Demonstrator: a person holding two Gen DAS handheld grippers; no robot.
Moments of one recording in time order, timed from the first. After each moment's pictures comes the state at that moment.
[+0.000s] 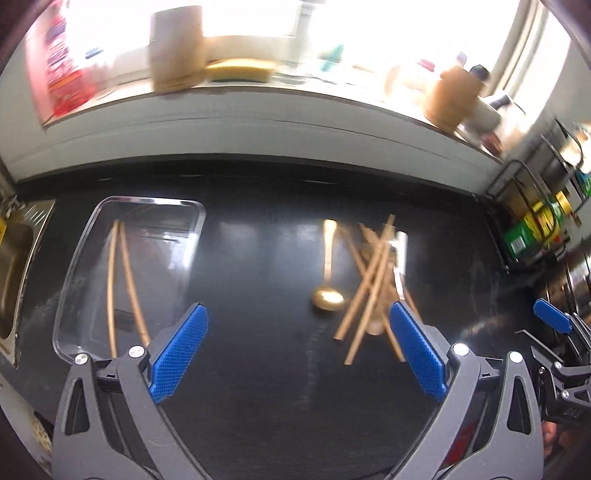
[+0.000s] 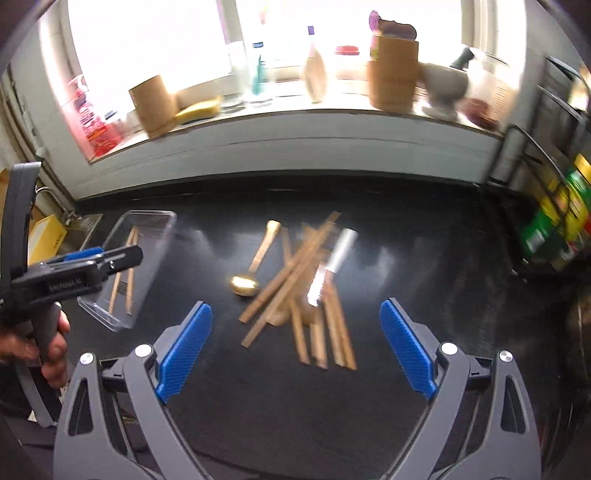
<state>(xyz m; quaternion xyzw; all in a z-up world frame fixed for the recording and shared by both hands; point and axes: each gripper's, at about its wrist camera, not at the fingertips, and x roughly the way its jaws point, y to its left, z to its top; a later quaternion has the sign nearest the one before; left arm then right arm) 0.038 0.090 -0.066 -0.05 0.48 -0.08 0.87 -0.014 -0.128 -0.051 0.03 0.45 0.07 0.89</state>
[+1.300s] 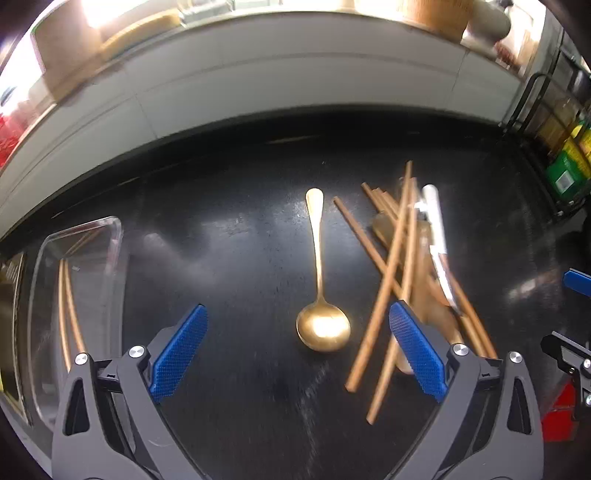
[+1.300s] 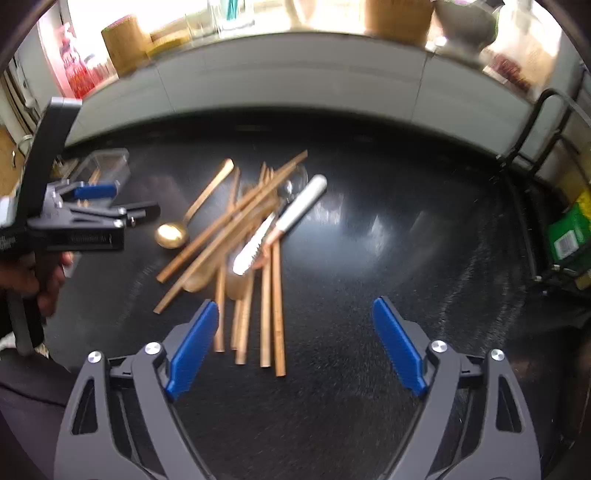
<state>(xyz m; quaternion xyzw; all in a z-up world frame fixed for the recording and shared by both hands) 0.120 0.022 -0.179 0.07 0.52 -0.09 0.85 0.048 -0.173 -0.164 -0.04 0.52 0.10 0.85</state>
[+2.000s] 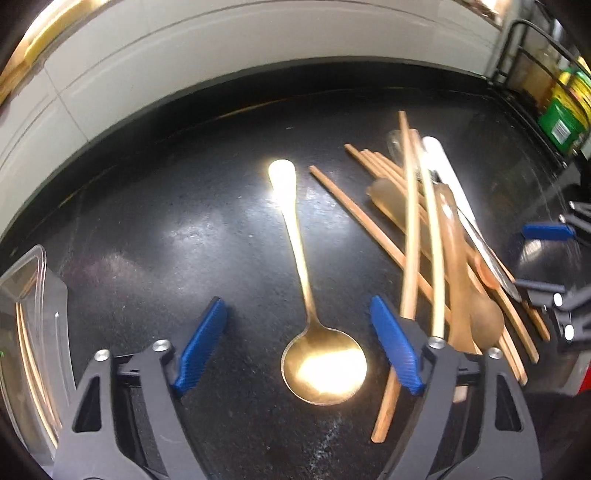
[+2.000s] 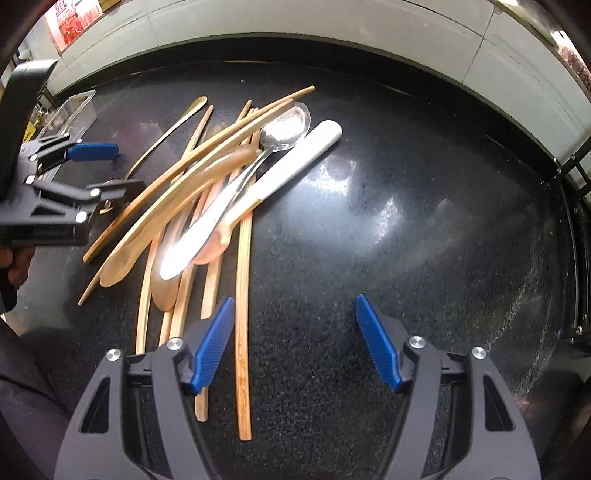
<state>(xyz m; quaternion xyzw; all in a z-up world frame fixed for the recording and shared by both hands) 0.148 0.007 -0.241 0.12 0.51 -0.16 0.83 0.113 -0.166 -0.242 -0.09 0.56 0.13 0.81</state>
